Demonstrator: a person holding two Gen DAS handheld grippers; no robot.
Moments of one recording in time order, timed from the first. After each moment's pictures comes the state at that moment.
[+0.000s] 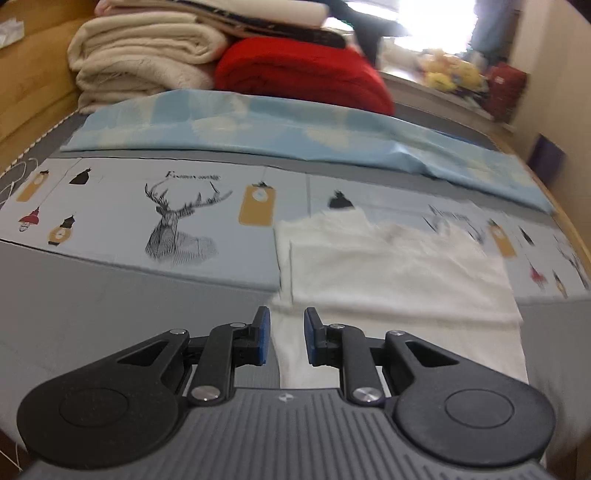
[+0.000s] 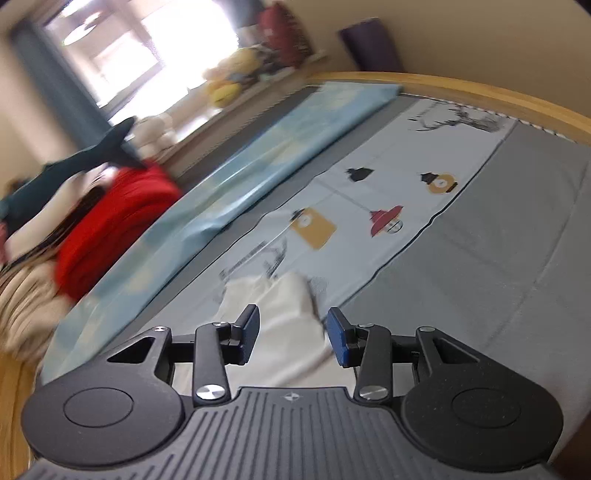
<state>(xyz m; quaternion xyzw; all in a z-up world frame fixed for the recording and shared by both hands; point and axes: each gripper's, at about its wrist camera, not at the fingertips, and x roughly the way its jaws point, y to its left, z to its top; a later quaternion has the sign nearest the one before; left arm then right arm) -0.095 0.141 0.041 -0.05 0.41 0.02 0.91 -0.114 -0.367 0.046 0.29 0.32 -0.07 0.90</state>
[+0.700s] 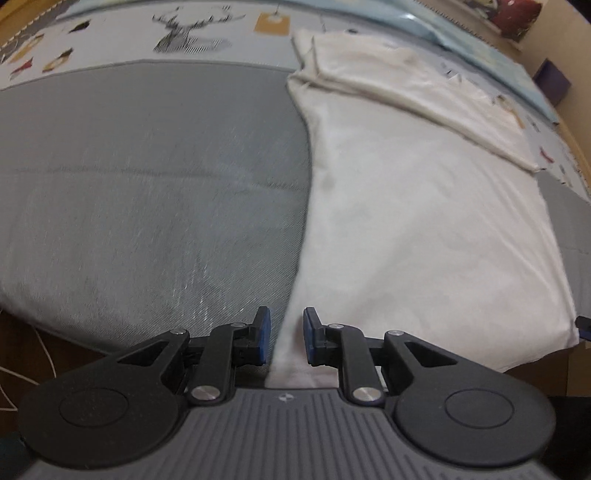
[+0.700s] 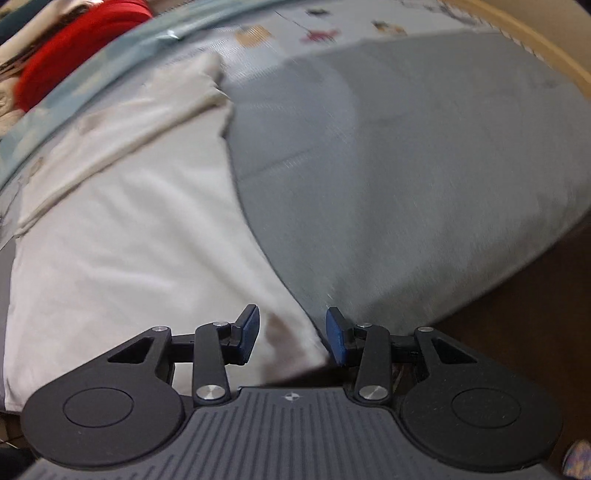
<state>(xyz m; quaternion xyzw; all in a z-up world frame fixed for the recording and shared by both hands) -0.203 0.160 -0.103 -0.09 0.56 0.00 0.82 -0.226 -0.363 -0.107 0.18 0.52 -0.07 0.83</state>
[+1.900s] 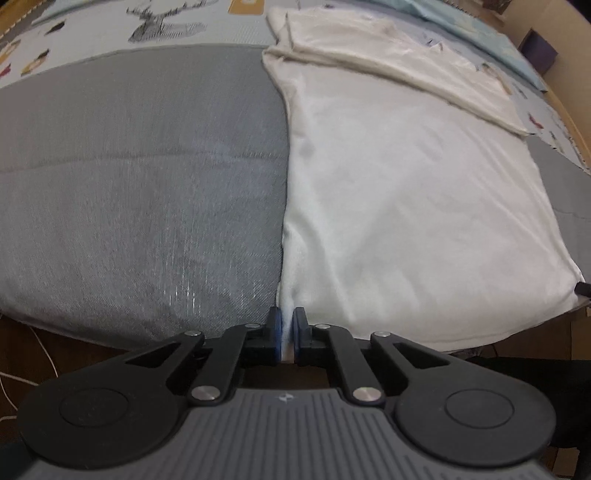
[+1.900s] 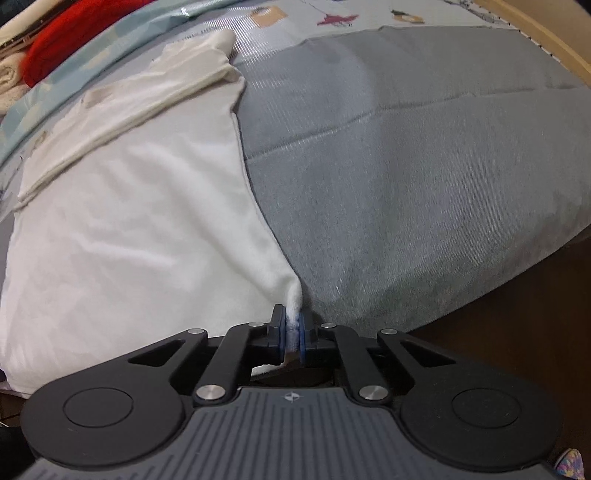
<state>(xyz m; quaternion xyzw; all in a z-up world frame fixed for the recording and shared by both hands) -0.208 0.146 -0.103 -0.06 0.57 -0.04 0.82 -0.228 -0.352 -0.108 0.15 0.52 -0.05 0.84</state>
